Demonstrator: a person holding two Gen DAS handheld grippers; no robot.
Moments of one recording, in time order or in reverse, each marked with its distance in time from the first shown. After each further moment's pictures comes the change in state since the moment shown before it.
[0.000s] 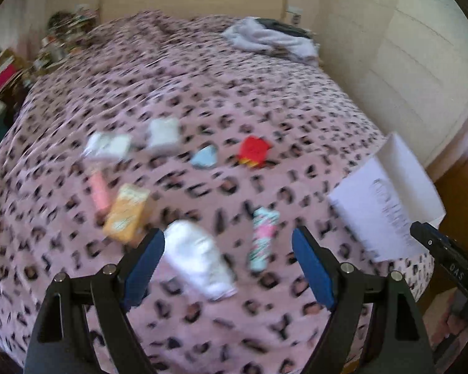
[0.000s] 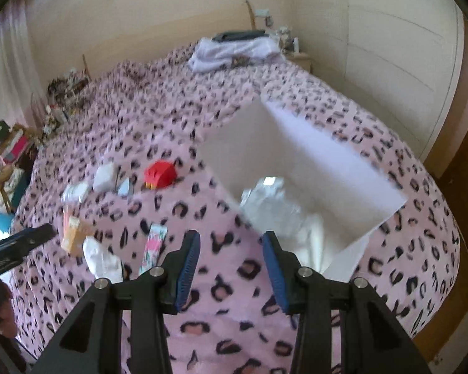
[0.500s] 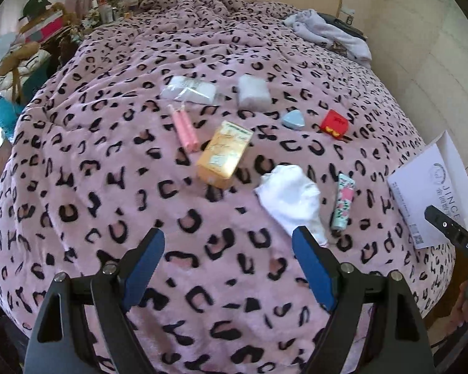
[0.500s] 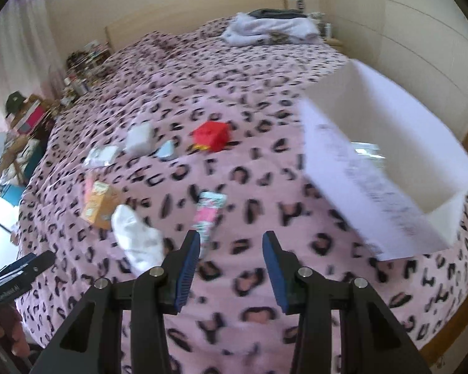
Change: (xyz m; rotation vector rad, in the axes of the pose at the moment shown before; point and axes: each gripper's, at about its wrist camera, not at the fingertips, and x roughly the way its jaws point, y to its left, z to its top) left arm -0.007 0.103 -0.068 -0.153 0.053 0.120; right arm 0.035 0.090 -0.029 -0.076 0.077 0.090
